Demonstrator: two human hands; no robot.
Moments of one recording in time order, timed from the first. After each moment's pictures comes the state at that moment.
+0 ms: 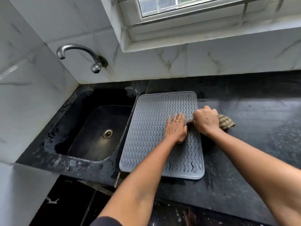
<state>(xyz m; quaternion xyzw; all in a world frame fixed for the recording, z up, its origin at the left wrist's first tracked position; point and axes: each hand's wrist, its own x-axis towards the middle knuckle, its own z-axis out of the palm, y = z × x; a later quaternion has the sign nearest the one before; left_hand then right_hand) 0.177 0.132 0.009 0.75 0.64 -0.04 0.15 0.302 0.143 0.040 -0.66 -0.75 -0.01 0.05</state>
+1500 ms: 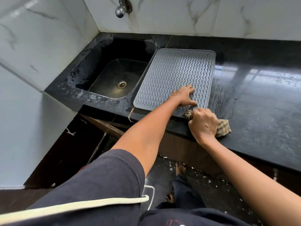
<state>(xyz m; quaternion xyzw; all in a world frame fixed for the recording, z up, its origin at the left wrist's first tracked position) 0.158 0.037 0.033 0.72 0.64 -0.01 0.25 0.266 -0.063 0.009 -0.64 -0.74 0.00 0.20</state>
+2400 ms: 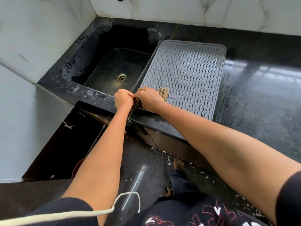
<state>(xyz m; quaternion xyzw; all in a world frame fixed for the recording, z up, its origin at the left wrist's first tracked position) -0.016 -0.014 0.025 0.36 0.89 0.24 0.16 0.099 0.023 0.033 -0.29 -0.94 0.15 0.09</state>
